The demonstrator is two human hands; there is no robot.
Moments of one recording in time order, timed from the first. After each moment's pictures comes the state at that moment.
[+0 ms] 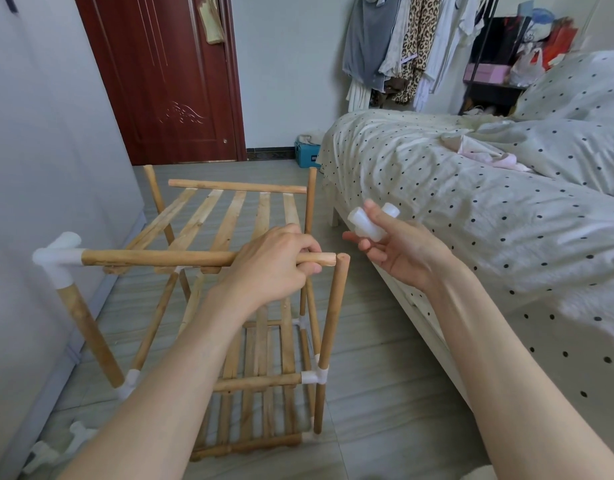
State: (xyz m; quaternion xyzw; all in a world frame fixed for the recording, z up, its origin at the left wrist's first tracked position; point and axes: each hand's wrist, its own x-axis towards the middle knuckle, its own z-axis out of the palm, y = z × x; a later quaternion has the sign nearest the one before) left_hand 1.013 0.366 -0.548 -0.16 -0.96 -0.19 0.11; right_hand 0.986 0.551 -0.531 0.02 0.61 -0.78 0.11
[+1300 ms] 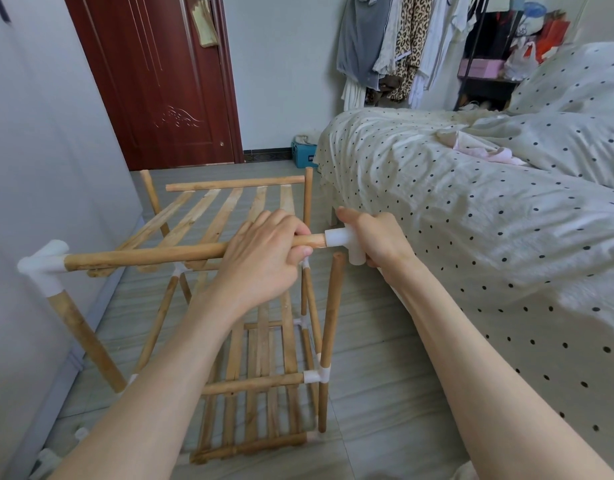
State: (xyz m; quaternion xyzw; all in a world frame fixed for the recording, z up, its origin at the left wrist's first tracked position) left_hand 1.026 0.360 -0.537 -0.17 -0.95 -0.15 0.21; right_hand 0.973 0.523 -0.537 0.06 0.83 -0.55 -0.01
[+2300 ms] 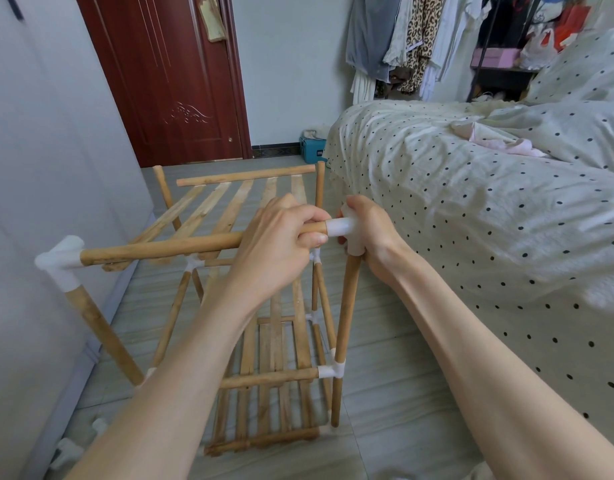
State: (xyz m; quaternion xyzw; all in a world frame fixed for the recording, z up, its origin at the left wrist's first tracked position) left_hand 1.024 0.363 -0.532 -0.13 -0.93 -0.28 0.20; right_hand 0.975 0.495 -0.539 -0.02 0.74 -0.67 0.03
